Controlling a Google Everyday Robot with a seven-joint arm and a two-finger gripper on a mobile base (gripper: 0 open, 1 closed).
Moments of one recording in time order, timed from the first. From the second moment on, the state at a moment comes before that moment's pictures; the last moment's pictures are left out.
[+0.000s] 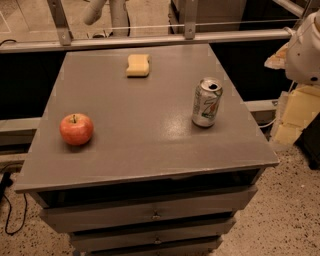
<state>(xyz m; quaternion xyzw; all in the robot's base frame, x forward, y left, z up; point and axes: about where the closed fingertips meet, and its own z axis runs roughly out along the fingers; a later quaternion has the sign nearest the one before) 0.438 -0.217 0.976 -0.60 0.78 -0.03 0.16</state>
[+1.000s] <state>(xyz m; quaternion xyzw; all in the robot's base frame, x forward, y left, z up) 0.490 -0.186 0.926 -0.56 0.77 0.13 0.27</state>
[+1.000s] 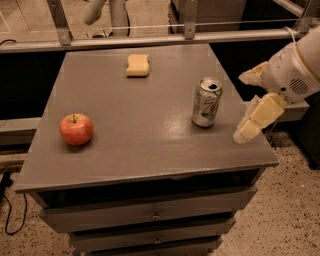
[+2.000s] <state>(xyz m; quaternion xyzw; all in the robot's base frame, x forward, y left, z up) 0.533 -0.127 0.888 -0.48 0.73 0.29 0.39</state>
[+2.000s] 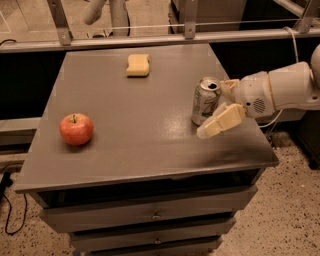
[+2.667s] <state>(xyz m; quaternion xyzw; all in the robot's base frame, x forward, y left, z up) 0.550 -0.069 0.882 -0.46 0.69 0.35 0.44</state>
